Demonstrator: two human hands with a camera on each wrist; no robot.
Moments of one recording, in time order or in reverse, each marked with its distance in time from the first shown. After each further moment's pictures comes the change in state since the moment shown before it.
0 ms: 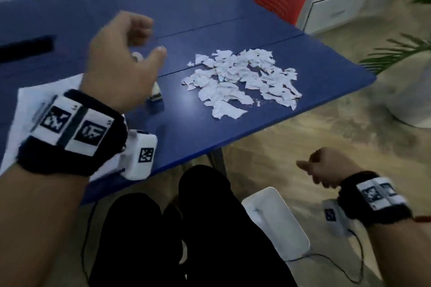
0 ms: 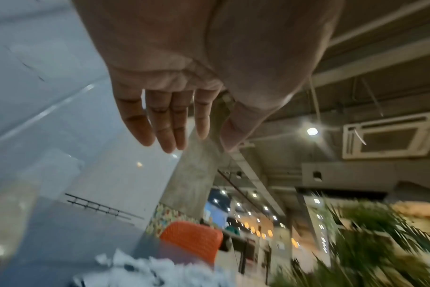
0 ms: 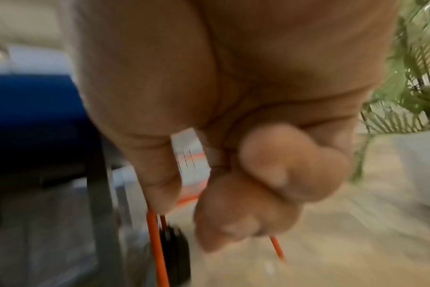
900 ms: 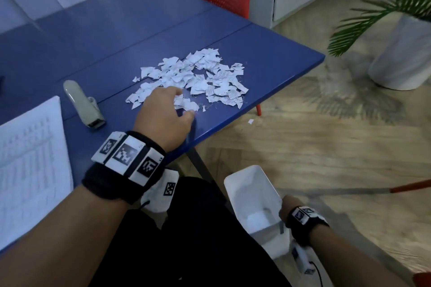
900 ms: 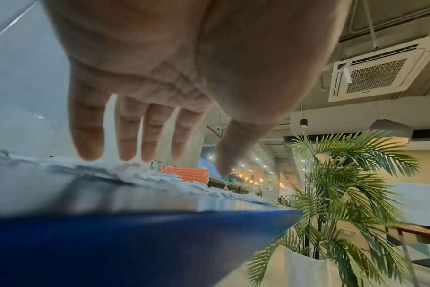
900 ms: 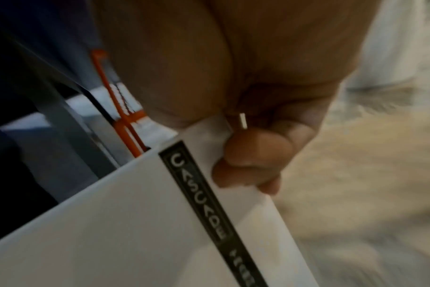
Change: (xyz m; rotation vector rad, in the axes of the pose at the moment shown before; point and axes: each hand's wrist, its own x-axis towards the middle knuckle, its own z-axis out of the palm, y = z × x) left_hand -0.034 0.048 0.140 0.374 -0.469 -0.107; right_hand 0.077 0.111 0.170 -0.002 -0.205 0.207
